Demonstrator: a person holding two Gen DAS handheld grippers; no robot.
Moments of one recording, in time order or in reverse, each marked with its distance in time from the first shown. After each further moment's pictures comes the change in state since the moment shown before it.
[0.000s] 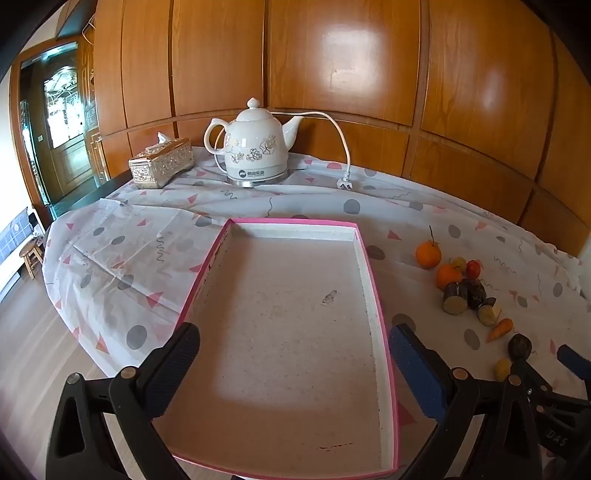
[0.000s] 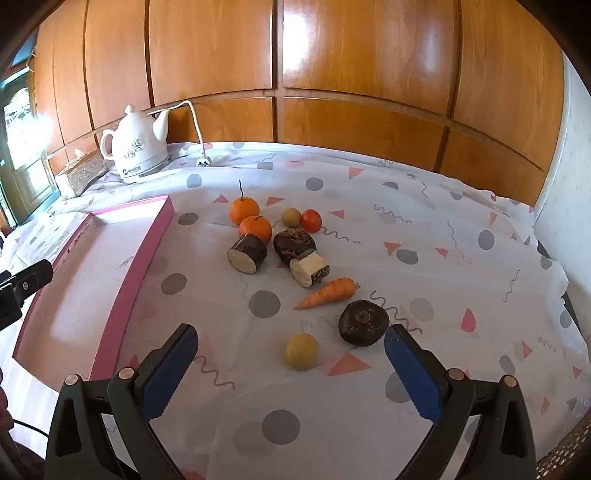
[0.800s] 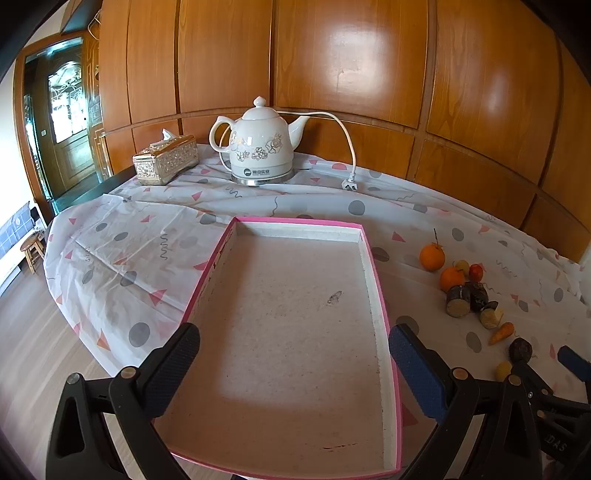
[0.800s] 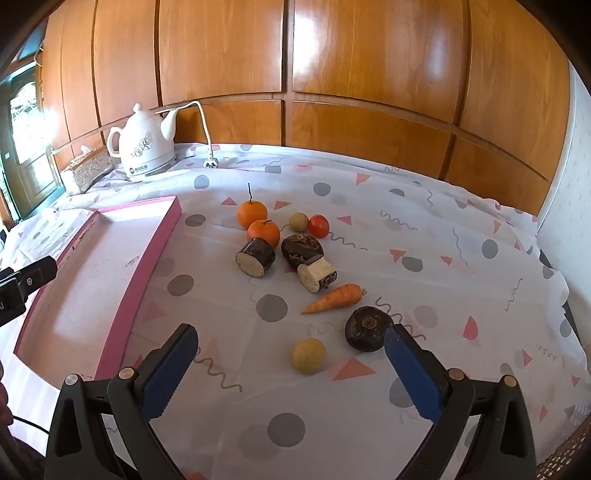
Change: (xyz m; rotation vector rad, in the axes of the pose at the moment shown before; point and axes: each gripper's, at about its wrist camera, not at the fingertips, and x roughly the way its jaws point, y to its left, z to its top) left arm 0.000 0.006 0.000 -0.025 0.003 -0.003; right arm -0.002 0.005 0.003 -0.031 -0.004 0.008
